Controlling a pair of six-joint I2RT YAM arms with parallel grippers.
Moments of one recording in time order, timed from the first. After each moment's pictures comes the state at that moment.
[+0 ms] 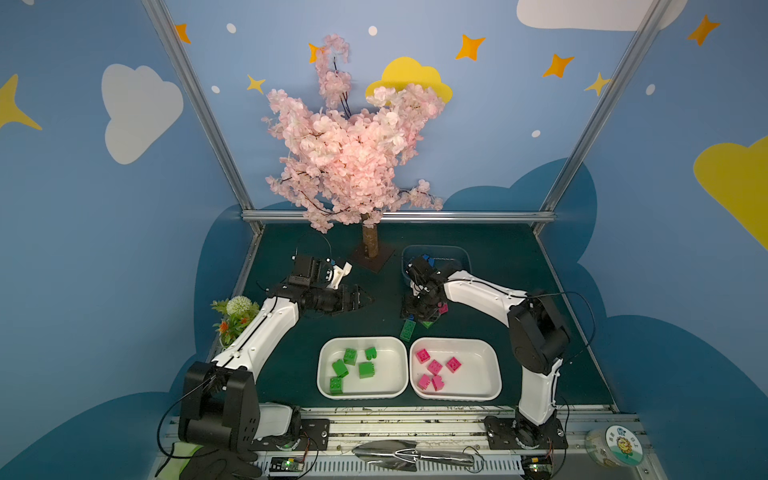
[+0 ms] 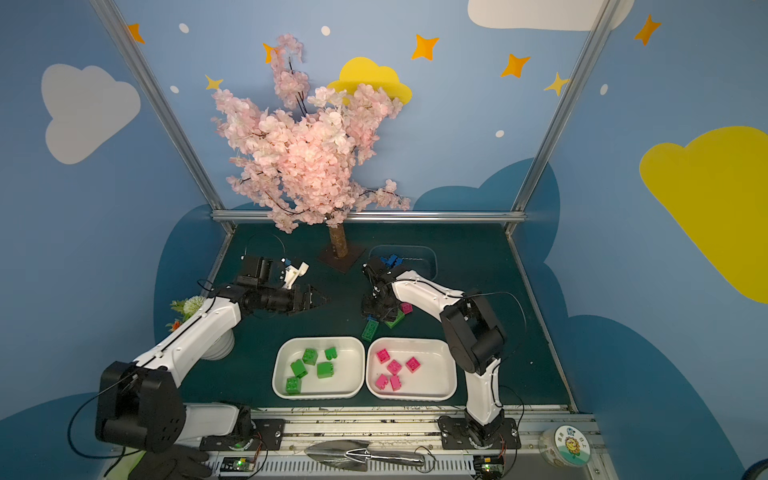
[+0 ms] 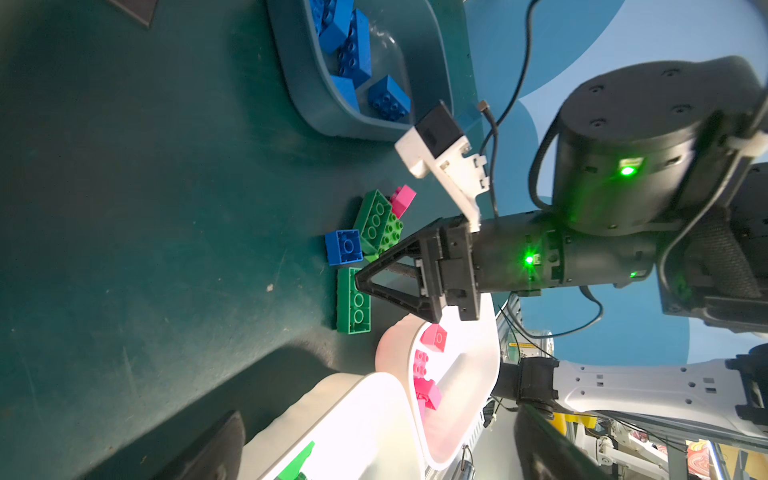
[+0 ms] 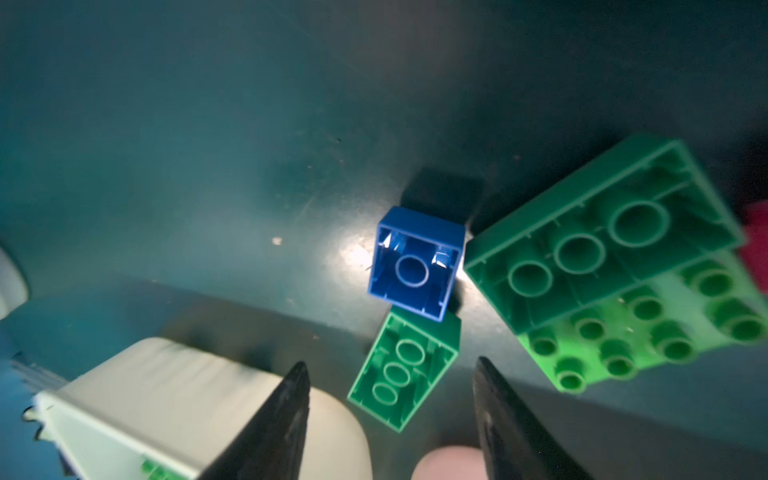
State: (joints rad) left arm -0.17 1.35 0.95 -0.57 0.81 -0.31; right arm 0.74 1.95 1.44 -0.80 -0.20 0.70
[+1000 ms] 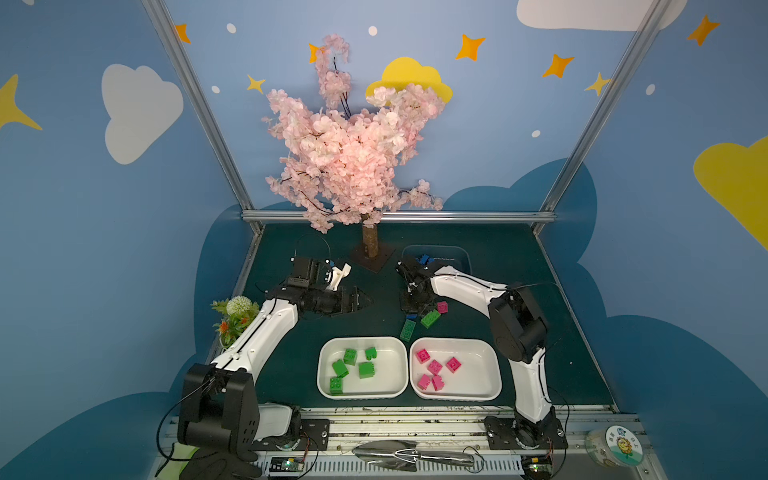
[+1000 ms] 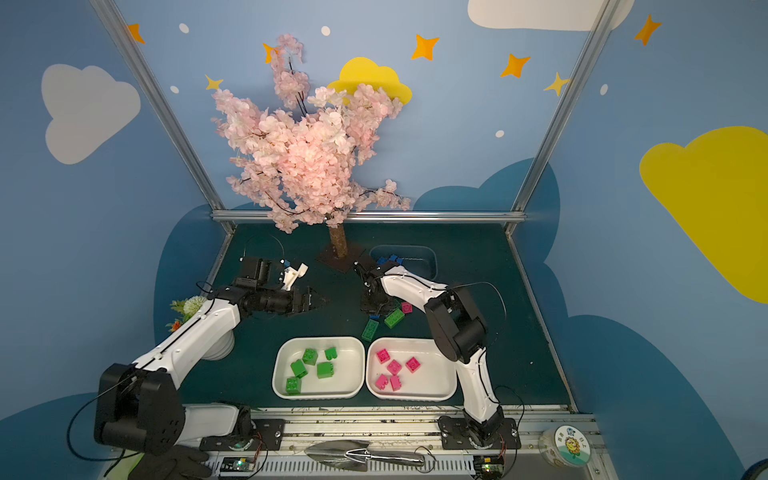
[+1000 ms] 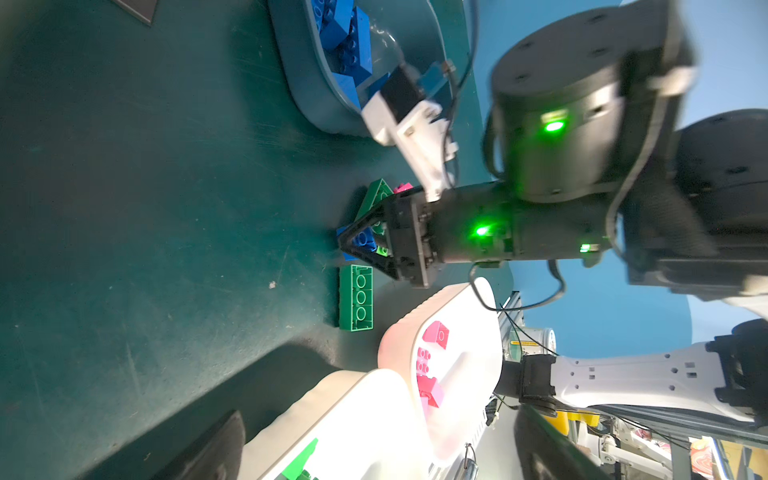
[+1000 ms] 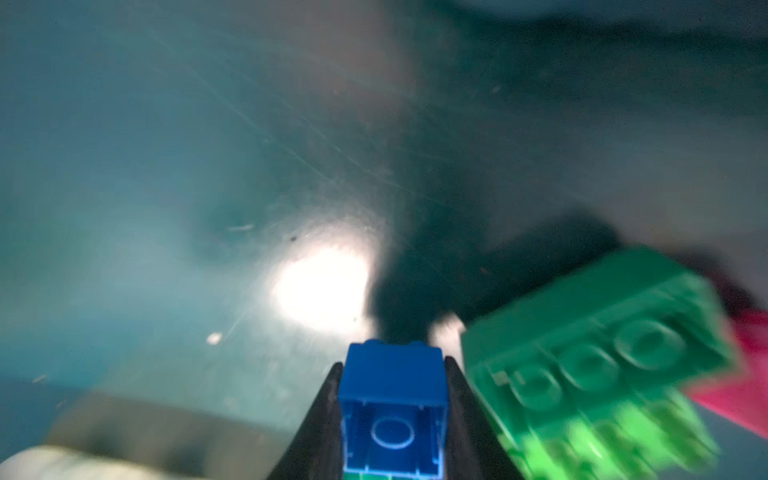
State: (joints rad) left arm -0.16 1.34 0.94 -0.55 0.82 -0.30; right arm 0.73 2.05 1.60 -0.88 -0.03 0.62
